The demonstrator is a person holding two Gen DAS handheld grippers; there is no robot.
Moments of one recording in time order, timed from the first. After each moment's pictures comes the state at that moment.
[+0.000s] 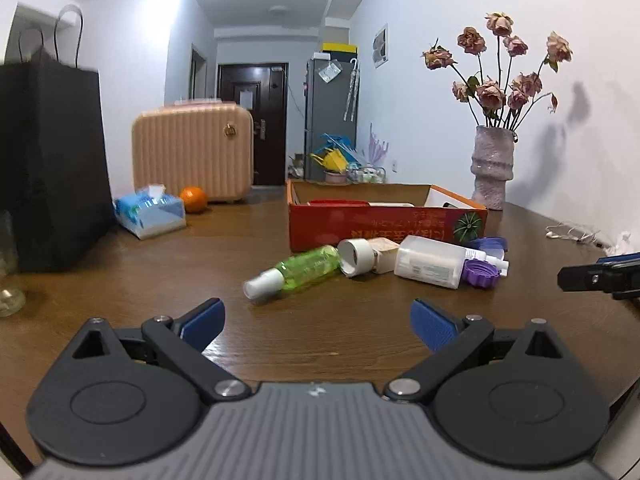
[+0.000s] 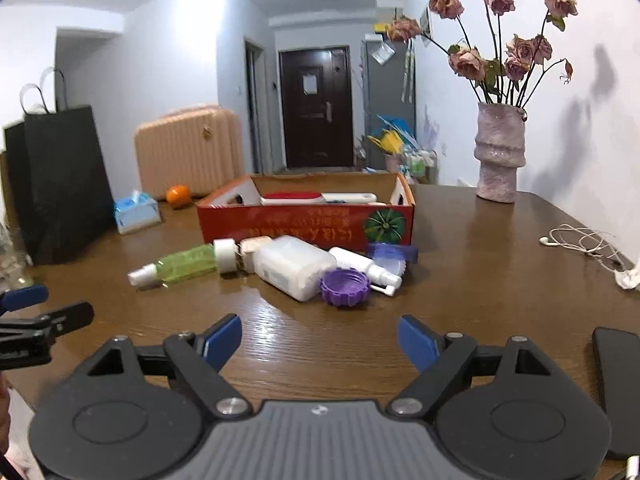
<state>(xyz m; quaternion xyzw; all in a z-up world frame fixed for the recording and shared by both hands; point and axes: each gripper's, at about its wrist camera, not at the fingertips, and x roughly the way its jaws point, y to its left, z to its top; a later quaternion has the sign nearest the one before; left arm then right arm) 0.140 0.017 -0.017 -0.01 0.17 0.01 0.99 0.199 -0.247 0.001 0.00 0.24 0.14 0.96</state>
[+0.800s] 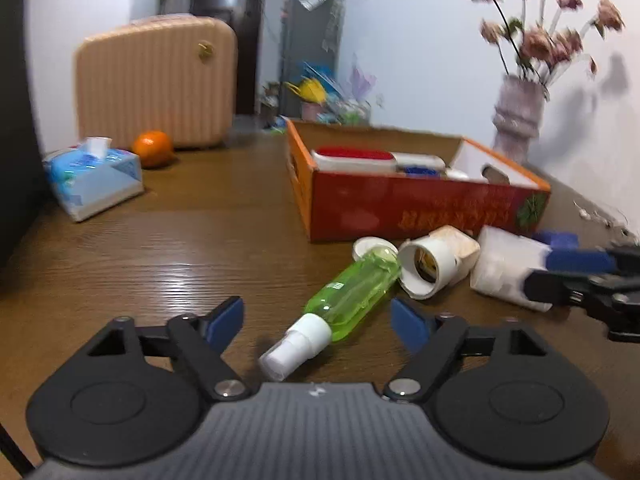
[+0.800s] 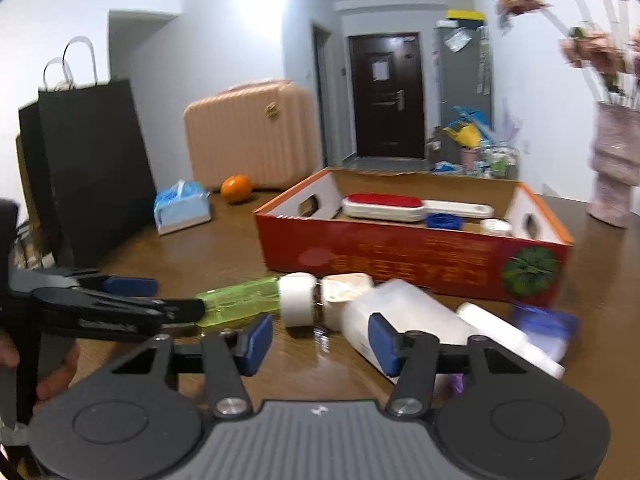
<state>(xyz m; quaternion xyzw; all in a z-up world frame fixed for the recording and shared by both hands) 0.309 0.084 -0.031 -0.03 0.28 -0.04 0.96 0.332 -0.143 -0.017 -0.02 0.25 0.26 0.93</state>
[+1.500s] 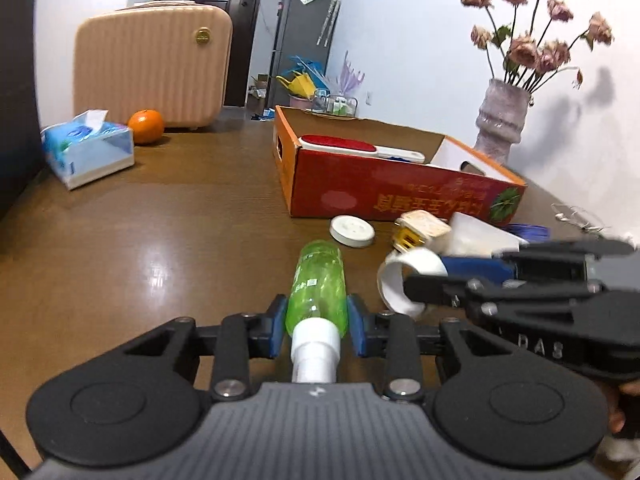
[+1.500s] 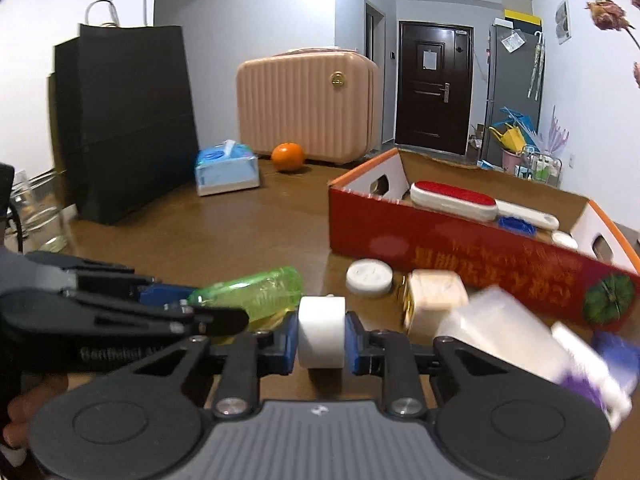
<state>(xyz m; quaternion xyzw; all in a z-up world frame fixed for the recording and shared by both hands) 0.281 0.086 -0.037 -0.06 0.29 -0.06 0.95 0.318 -0.089 -0.031 -0.07 0.27 0.31 0.91</state>
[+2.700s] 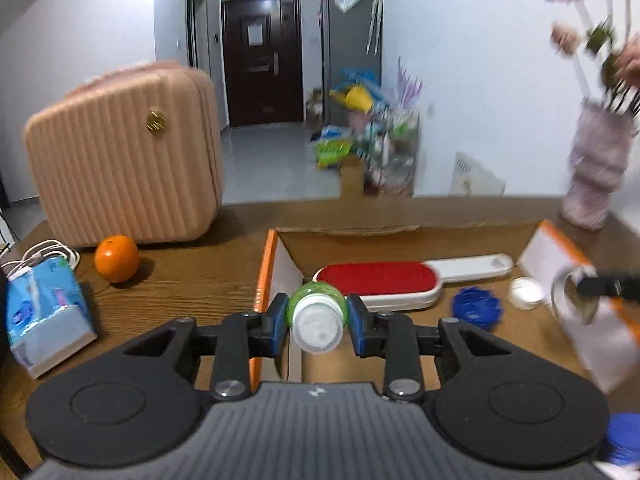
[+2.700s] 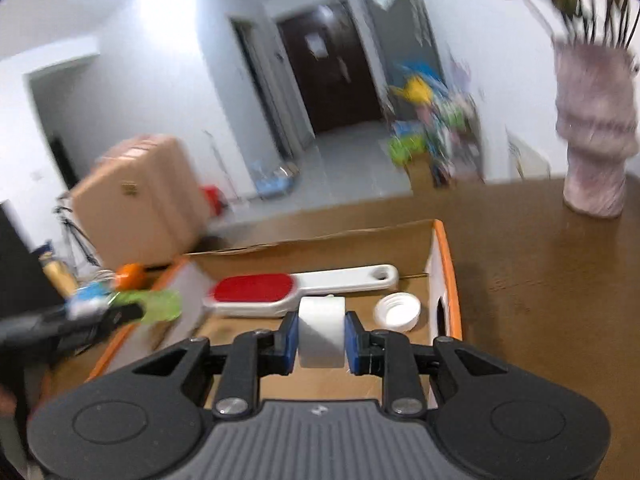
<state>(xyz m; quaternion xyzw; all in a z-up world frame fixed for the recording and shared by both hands) 0.519 0.022 0.032 0.01 0.29 0.05 0.96 0.582 -0.254 0.019 0.10 0.33 0.20 0.92</state>
